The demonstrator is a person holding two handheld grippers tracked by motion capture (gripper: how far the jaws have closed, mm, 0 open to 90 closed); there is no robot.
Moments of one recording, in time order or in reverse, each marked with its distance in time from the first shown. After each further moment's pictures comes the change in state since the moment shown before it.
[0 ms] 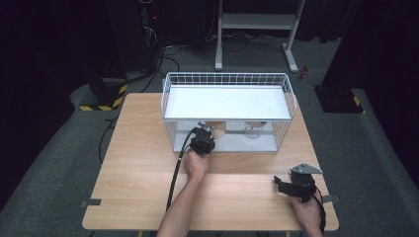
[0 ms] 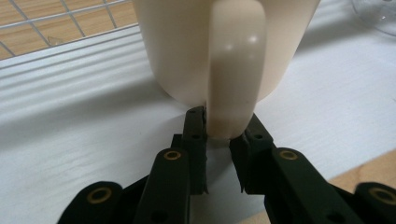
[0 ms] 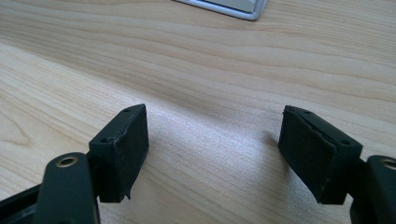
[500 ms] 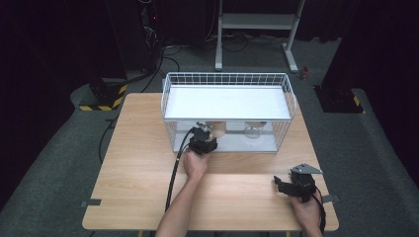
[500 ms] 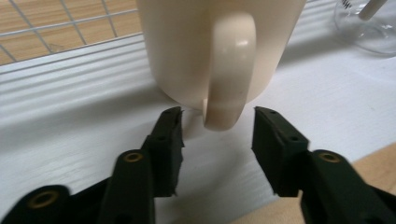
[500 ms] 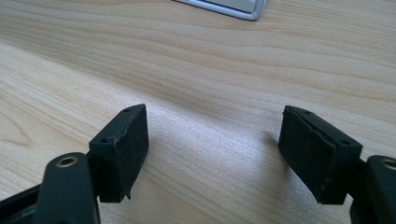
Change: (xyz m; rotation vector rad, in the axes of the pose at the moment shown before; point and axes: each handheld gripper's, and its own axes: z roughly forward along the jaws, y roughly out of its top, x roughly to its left) left arm 0.005 -0.003 -0.011 -0.050 -0.048 -0.038; right arm 0.000 0.000 0.000 0.000 0.000 -0.002
